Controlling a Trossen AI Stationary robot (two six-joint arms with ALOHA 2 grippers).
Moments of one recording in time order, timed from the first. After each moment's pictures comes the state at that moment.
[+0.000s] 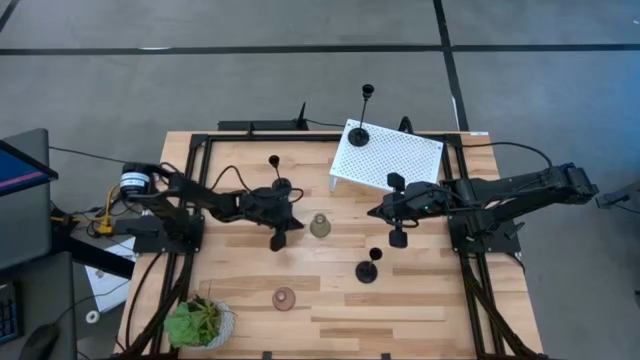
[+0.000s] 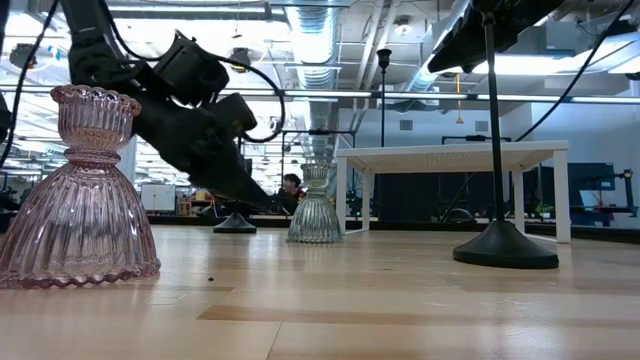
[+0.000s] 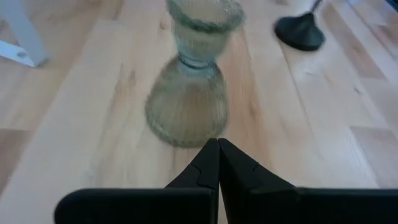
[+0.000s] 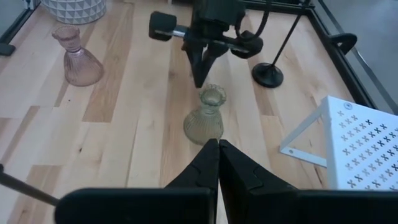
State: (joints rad) left arm 0.11 1.44 0.43 0.64 0.18 0.00; right arm 0.12 1.06 0.81 -0.36 0.19 -0.03
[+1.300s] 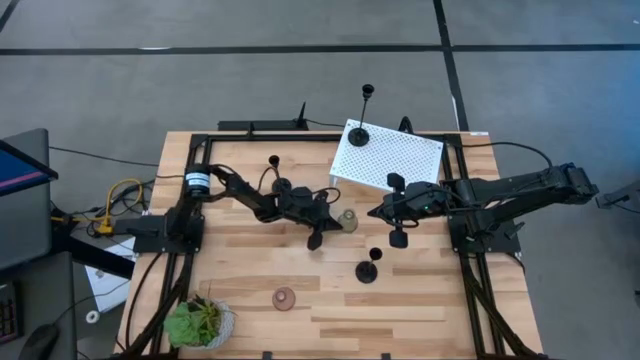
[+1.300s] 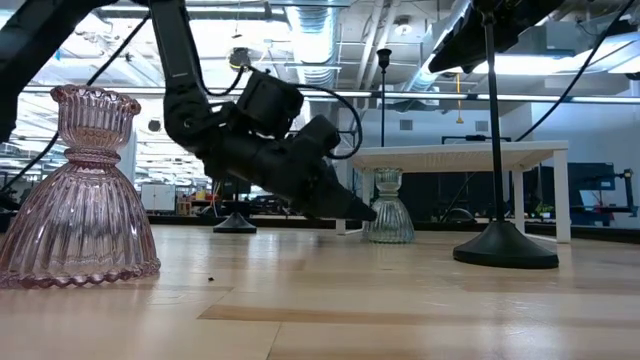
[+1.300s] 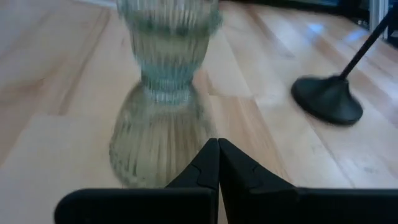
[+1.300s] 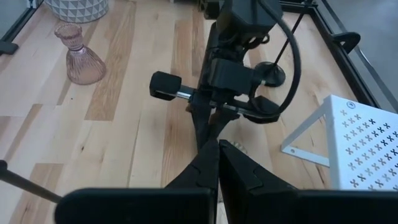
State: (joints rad) left arm 0.11 1.90 0.84 0.85 0.29 0.02; right arm 0.12 1.06 0.81 -0.36 0.18 -0.03
